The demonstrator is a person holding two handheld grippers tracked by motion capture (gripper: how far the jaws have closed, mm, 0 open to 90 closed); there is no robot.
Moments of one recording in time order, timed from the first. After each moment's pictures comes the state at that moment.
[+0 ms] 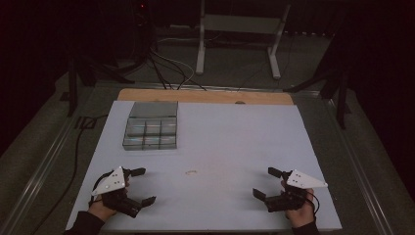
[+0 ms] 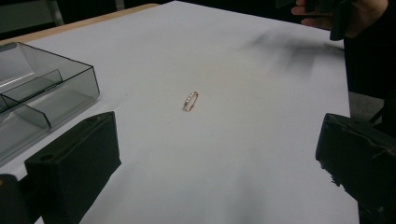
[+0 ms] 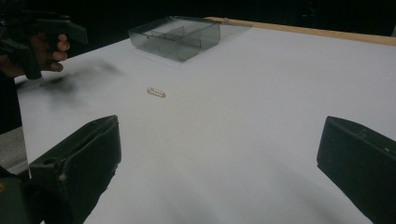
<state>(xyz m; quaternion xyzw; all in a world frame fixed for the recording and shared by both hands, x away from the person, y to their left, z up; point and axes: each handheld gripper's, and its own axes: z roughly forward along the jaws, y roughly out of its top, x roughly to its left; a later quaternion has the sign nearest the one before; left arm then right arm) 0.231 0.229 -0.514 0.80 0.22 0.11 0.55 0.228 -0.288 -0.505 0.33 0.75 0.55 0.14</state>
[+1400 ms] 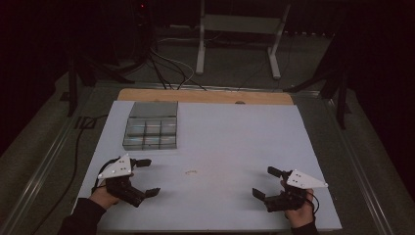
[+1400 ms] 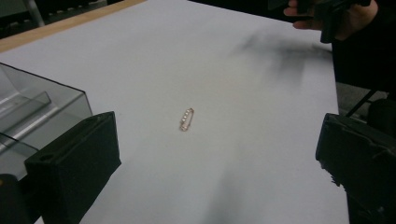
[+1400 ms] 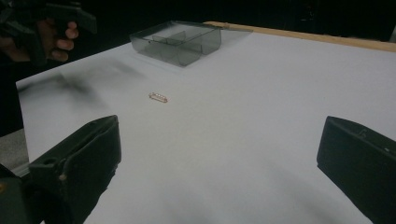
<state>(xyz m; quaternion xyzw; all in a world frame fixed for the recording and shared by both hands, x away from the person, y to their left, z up) 0.261 0.215 -0.482 0.82 0.20 0.08 0.53 0.227 -0.285 -0.501 0.33 0.75 0.56 0.15</state>
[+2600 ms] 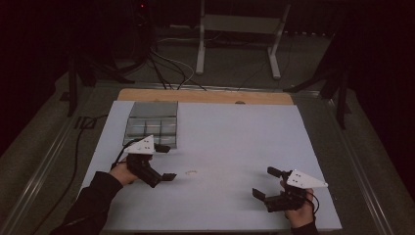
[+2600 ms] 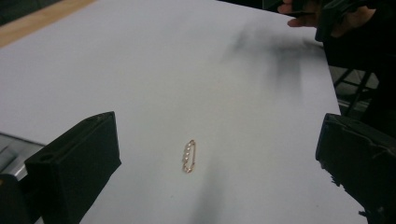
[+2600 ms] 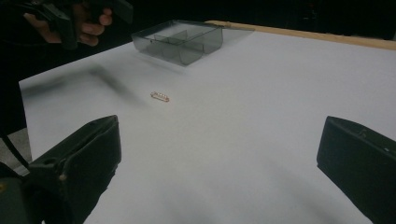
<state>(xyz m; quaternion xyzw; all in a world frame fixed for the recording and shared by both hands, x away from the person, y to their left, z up) 0.315 0.166 -0.468 0.85 0.15 0.02 0.50 0.227 -0.286 -0.501 0.33 0.75 0.56 0.14</state>
